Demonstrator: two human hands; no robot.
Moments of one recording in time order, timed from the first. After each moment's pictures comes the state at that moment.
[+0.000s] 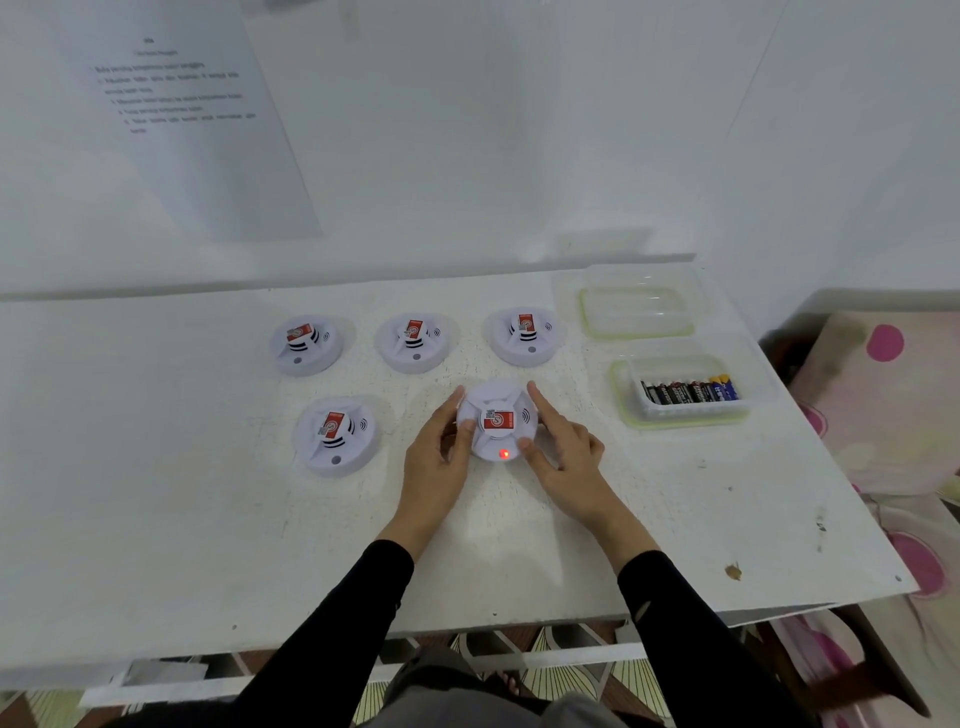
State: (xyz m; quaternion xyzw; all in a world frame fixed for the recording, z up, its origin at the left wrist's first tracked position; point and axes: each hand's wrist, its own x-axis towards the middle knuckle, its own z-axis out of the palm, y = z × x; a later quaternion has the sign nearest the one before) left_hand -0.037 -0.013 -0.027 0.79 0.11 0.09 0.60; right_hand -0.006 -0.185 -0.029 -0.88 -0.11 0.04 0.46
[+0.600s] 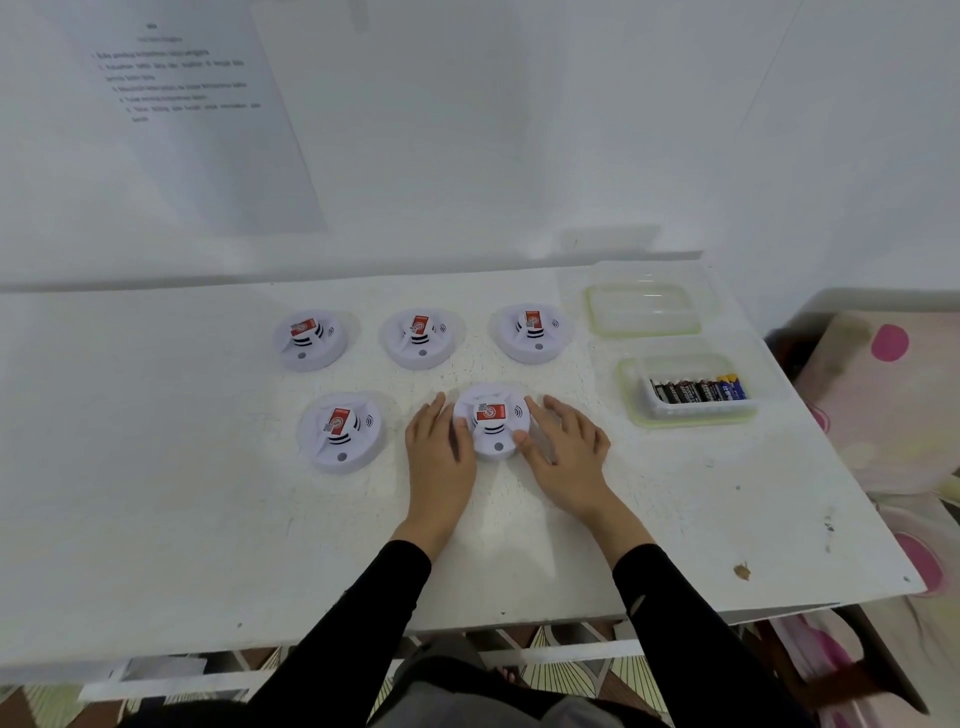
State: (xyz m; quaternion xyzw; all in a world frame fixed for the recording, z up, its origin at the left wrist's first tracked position) left_hand -0.030 -0.014 -0.042 0.87 0.15 0.13 0.46; right_hand -0.001 -0.172 -0.029 -0.94 -0.09 0.07 0.33
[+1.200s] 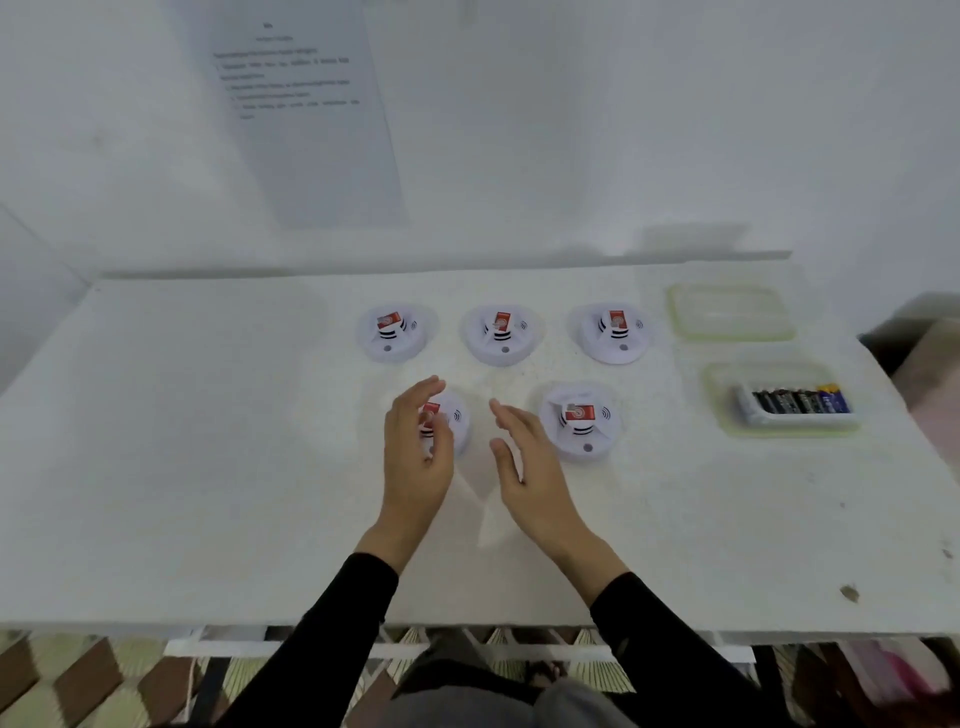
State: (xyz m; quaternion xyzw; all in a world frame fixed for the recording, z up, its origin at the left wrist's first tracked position) left_hand -0.073 0.100 -0.003 0.80 0.08 0.27 0.52; right_hand -0.050 -0.043 -0.006 -0.81 -0.21 0.02 0.54
